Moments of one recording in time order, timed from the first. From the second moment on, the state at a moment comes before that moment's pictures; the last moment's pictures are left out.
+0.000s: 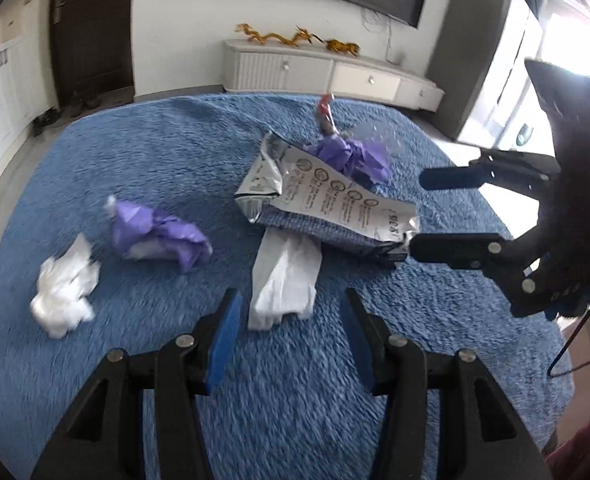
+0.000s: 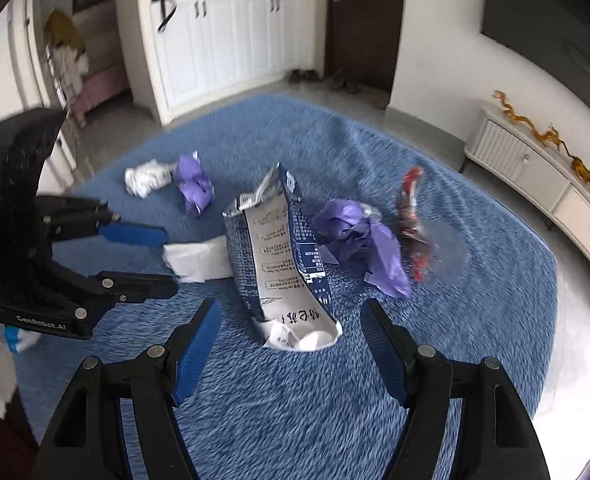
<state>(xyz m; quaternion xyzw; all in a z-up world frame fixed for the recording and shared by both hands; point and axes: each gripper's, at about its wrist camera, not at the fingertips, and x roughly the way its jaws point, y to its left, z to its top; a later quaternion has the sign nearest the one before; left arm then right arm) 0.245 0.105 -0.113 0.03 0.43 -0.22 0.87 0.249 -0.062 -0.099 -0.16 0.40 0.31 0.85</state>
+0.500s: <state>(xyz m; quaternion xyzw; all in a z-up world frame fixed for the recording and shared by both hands) 0.257 0.103 -0.120 0.02 0.44 -0.24 0.87 0.279 -0.034 -0.130 -0.20 0.43 0.33 0.82</state>
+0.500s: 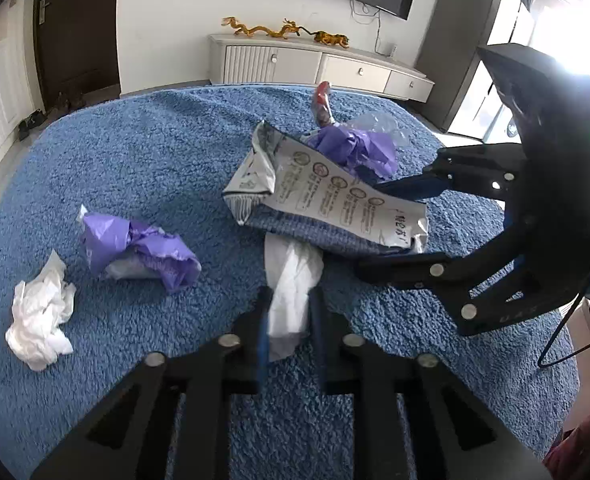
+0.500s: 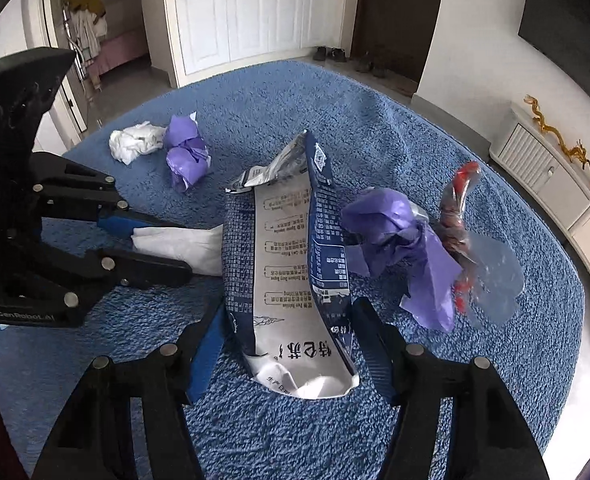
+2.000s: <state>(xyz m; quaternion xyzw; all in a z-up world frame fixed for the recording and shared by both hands) 0.147 -0.115 -0.032 0.10 0.39 -0.36 0.84 0.106 -0.351 -0.076 0.13 0.36 0.18 0.91</state>
